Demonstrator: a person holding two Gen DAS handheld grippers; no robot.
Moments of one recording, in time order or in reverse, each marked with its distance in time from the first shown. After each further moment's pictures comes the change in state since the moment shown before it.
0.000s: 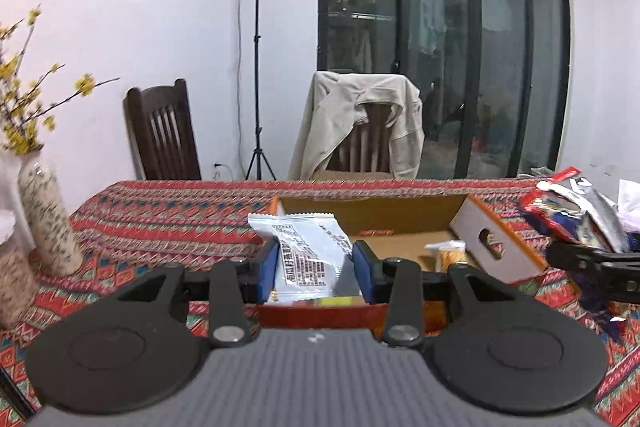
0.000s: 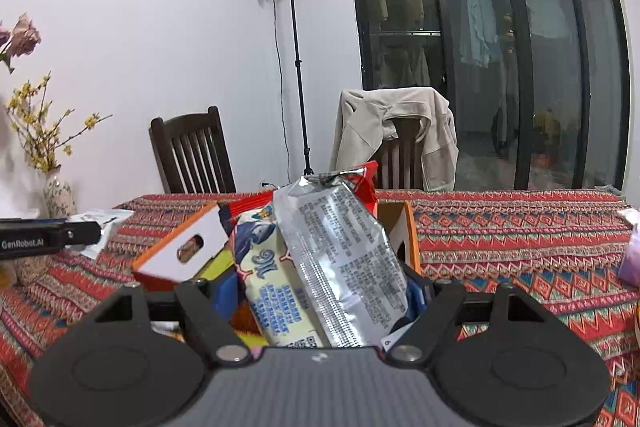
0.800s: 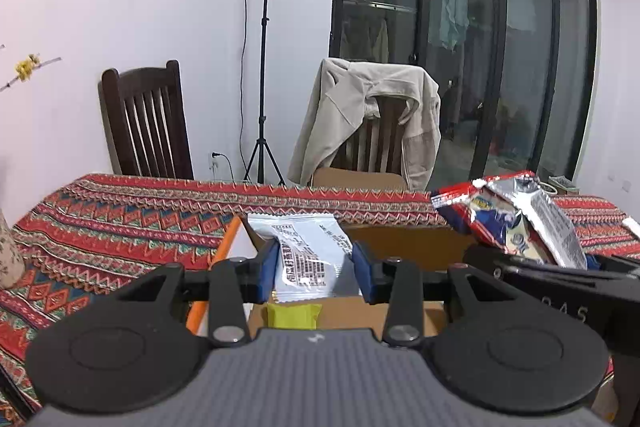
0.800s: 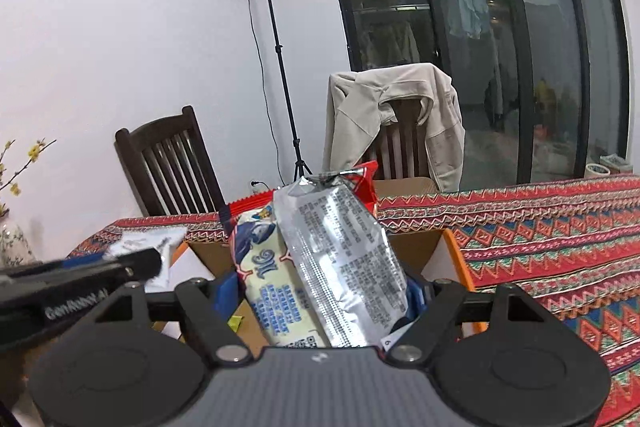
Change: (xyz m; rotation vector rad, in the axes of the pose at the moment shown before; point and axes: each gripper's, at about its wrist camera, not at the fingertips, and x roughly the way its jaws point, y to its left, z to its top) left arm 0.132 -0.029 0.022 -0.056 0.038 0.038; right arm 0.140 0.008 0.046 0.092 0.049 -0.022
